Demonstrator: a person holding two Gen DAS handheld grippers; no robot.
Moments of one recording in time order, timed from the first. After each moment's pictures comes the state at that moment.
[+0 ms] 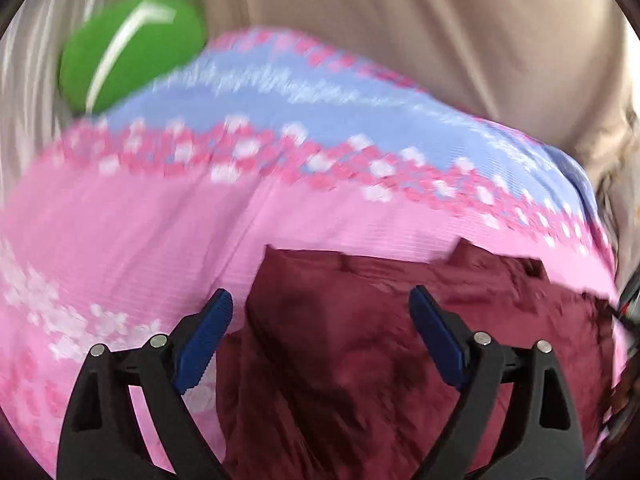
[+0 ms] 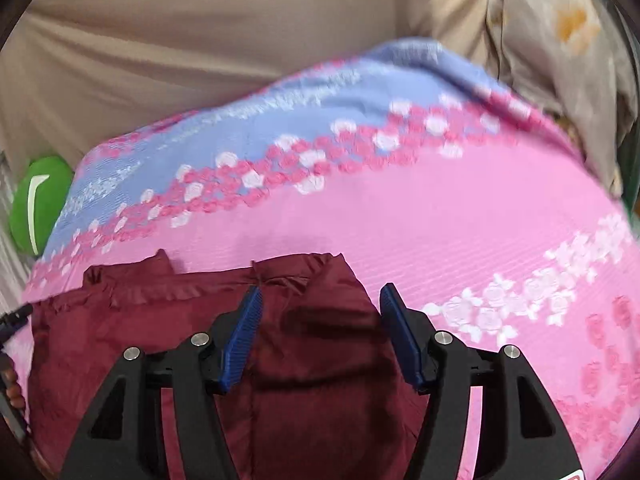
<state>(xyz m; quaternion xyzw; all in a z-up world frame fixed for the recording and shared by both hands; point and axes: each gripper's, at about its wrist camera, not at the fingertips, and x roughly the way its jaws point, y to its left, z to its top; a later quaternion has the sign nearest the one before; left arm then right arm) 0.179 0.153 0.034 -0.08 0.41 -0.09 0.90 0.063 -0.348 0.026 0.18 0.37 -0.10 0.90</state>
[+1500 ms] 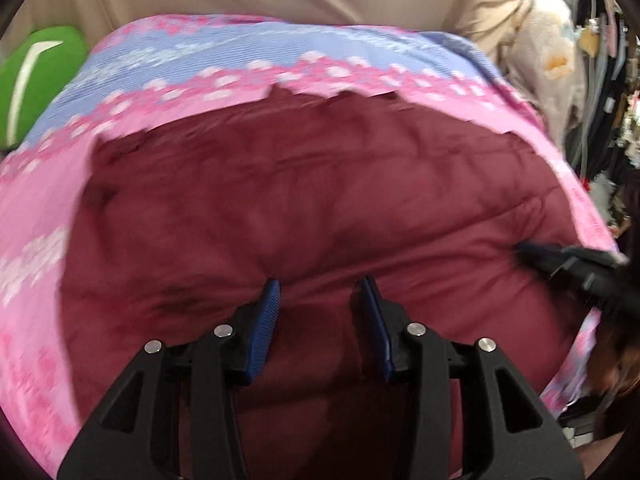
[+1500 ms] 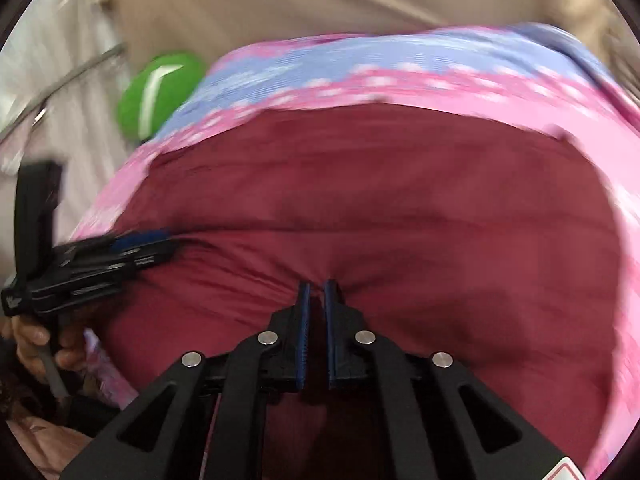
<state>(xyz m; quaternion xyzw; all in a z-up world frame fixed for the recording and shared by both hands) 0.020 0.068 -0.002 0.07 0.43 -0.22 0.87 -0.045 -0.203 -0.008 0.12 0.40 0.08 0.90</state>
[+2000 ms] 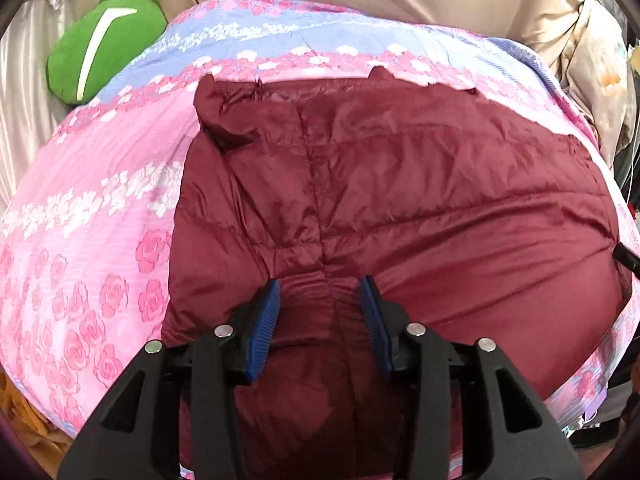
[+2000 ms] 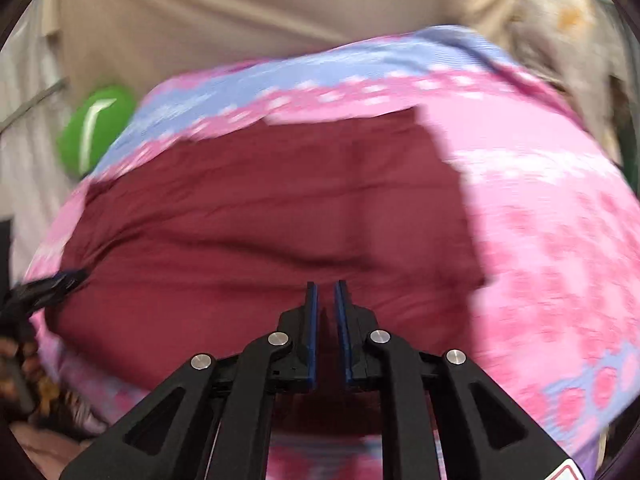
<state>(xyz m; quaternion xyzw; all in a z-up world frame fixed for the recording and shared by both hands) -0.006 0.128 -0.004 0.05 0.45 -0.12 0.89 -0.092 -0.231 -0.003 0.12 0.39 -0.02 0.91</state>
